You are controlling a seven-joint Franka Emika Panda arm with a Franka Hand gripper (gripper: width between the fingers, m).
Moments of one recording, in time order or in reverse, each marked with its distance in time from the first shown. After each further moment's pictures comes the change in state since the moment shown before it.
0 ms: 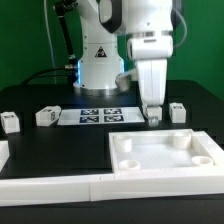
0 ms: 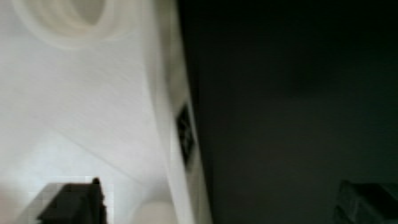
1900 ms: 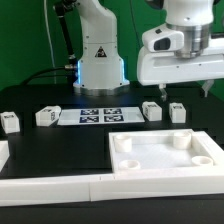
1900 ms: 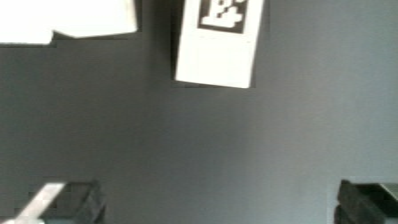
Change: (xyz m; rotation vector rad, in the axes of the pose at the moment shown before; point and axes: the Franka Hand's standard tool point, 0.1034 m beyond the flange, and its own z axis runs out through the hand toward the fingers) arm 0.058 -0.064 -0.006 0.301 -0.334 1.280
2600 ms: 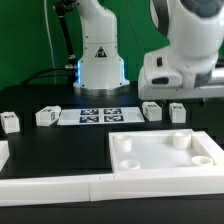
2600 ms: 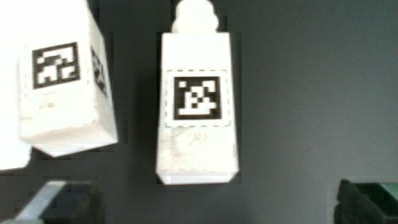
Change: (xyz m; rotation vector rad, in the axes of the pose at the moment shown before) arm -0.021 -0.002 0.031 0.046 -0.517 0.133
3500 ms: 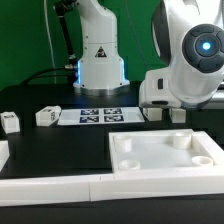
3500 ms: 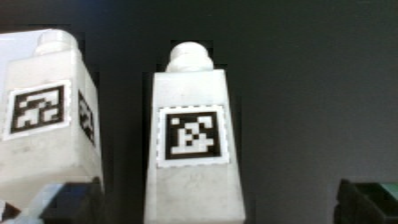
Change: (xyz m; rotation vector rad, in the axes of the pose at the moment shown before) arm -0.001 0.001 0.017 0.008 -0.176 0.054
